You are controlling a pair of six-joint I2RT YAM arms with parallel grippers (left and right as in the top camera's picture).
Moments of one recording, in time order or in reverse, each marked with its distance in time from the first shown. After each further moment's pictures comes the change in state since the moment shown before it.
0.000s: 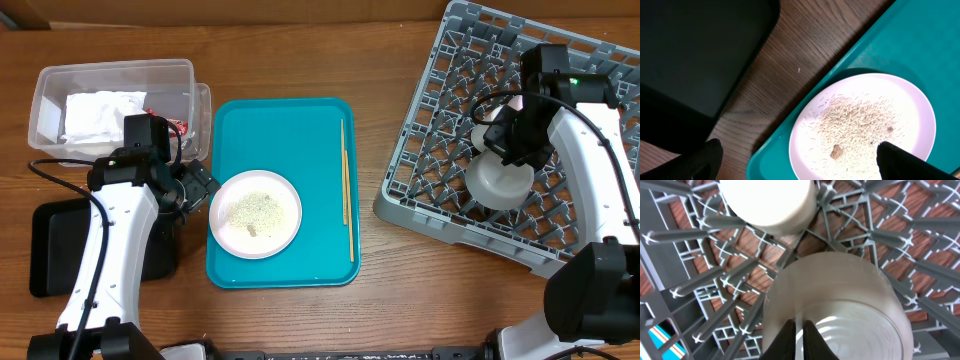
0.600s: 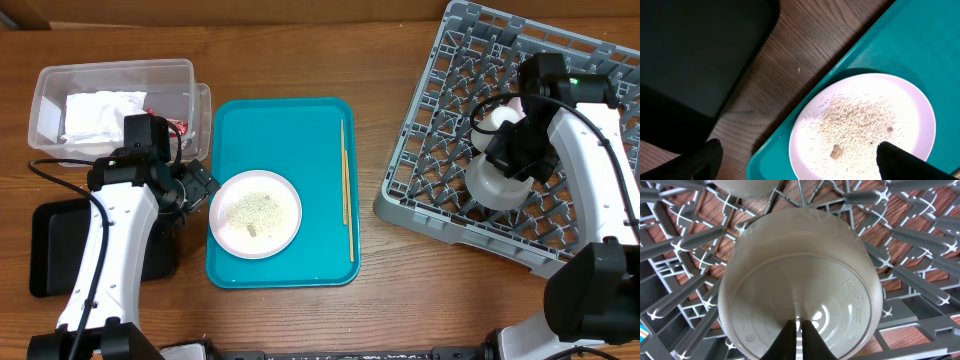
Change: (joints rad) left arm 0.000 0.000 0.000 0.000 0.000 0.000; right arm 0.000 0.000 0.000 -0.147 0.021 -0.012
